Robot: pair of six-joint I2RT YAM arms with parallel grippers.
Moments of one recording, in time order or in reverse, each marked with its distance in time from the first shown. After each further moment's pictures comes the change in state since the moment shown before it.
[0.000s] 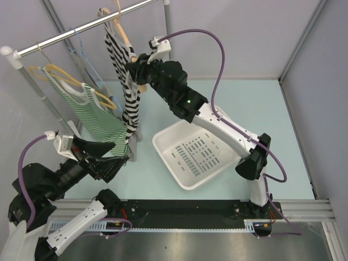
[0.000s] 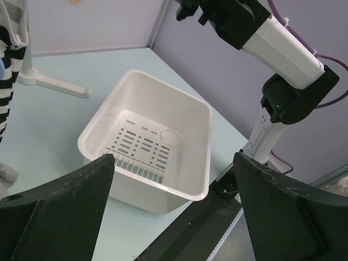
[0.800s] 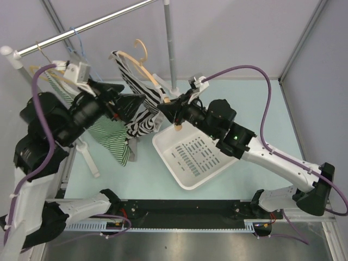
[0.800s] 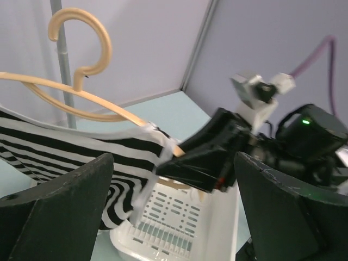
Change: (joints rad) left arm 0.000 0.617 0.632 0.028 -0.101 0.158; right arm 0.028 -0.670 -0.911 0.155 -0.145 0.044
